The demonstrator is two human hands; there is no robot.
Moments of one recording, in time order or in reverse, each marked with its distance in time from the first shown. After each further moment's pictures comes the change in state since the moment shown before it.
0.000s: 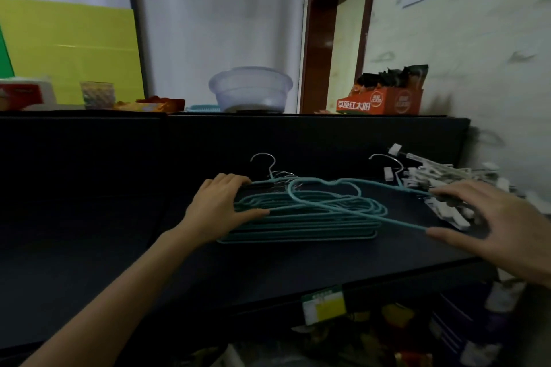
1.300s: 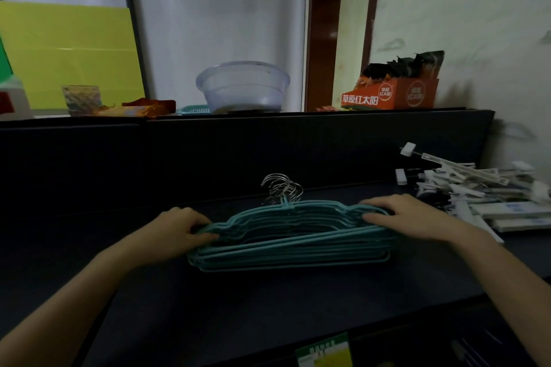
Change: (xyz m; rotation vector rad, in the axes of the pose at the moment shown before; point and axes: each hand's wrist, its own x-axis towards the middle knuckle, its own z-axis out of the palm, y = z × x) left_hand 0.011 -0.031 -0.013 -0.116 -0.507 -0.198; right_hand 0.127 0.026 0.103 0.249 -0.534 0.053
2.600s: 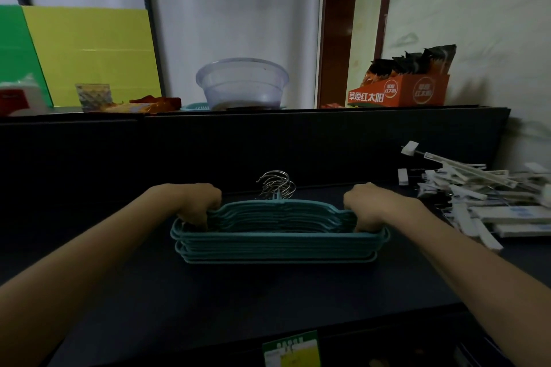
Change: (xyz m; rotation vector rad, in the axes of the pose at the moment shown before) left_hand 0.060 0.037 -0.007 0.558 -0.253 -0.061; right_hand 0.042 -0.026 -0.002 -0.638 -0.222 -0.004
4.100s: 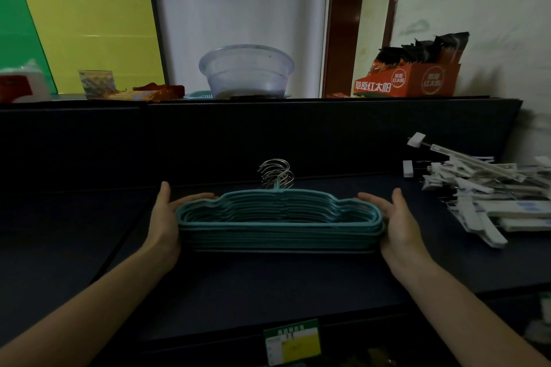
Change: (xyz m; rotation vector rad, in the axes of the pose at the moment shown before) left_hand -0.034 0.018 0.072 -2.113 0.605 -0.266; right_hand -0.026 -0.023 0.069 2.172 0.531 0.286
